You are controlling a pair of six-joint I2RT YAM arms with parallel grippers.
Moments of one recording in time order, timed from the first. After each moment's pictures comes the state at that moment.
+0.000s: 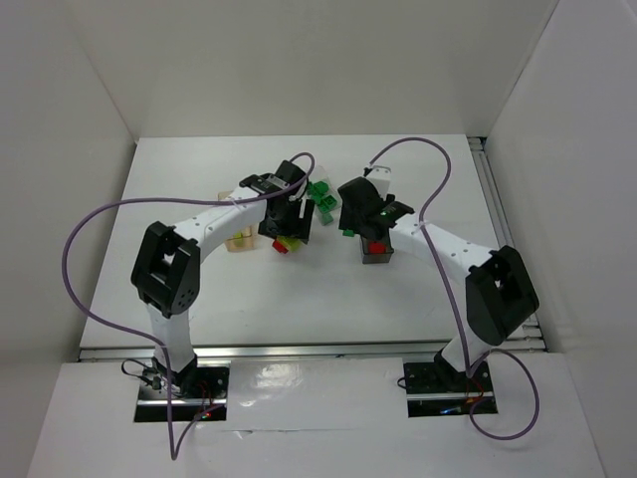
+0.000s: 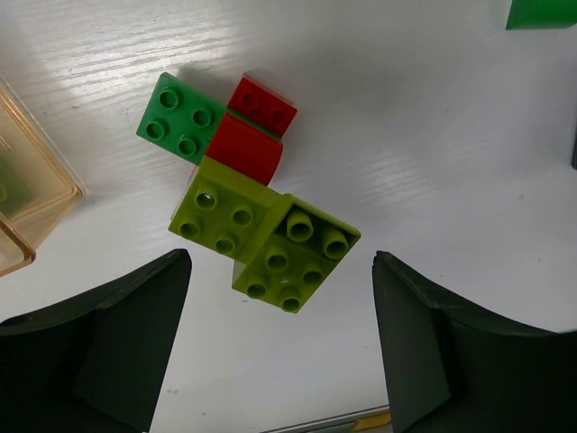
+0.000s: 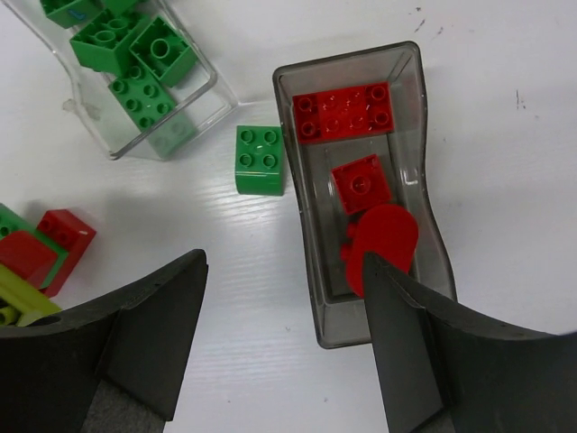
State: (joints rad) left arm -0.55 1.88 1.54 -0.81 -0.05 -0.39; right arm 0.62 1.60 1.17 -0.44 0.52 0.63
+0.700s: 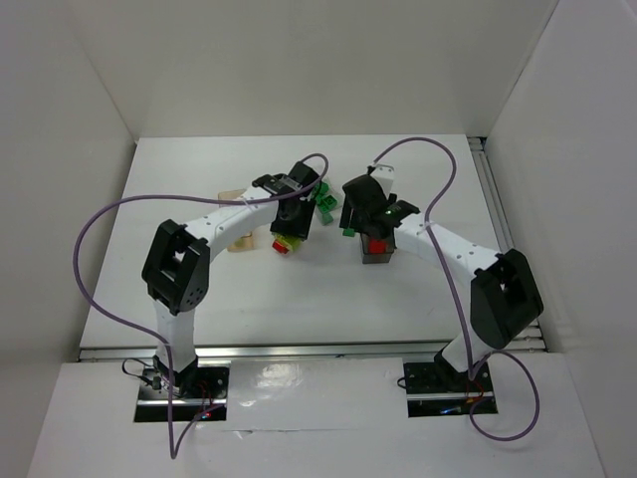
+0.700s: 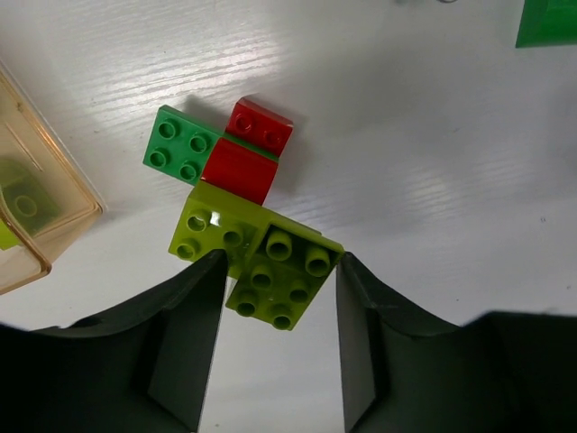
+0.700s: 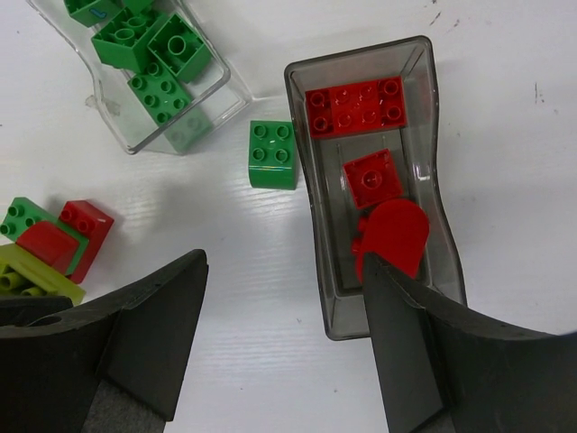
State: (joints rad) left arm -0.61 1.93 1.61 -0.83 -0.17 -0.38; right arm 0.61 1.57 1.17 -0.44 0.46 0.65
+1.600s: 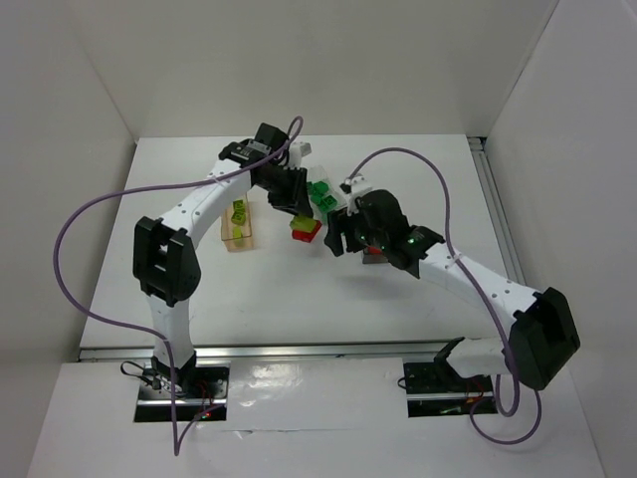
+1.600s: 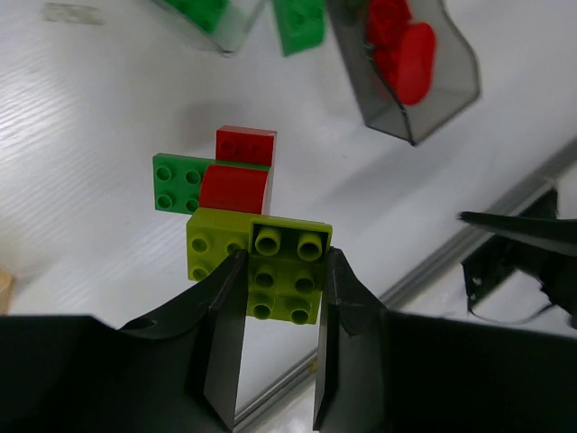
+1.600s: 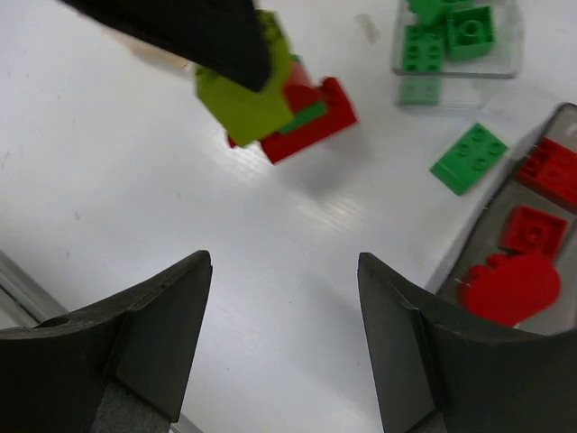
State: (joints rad) left arm -0.43 1.96 1.85 -0.93 0.38 -0.26; right arm 0.64 1.29 0.96 -0.22 -0.04 0.25
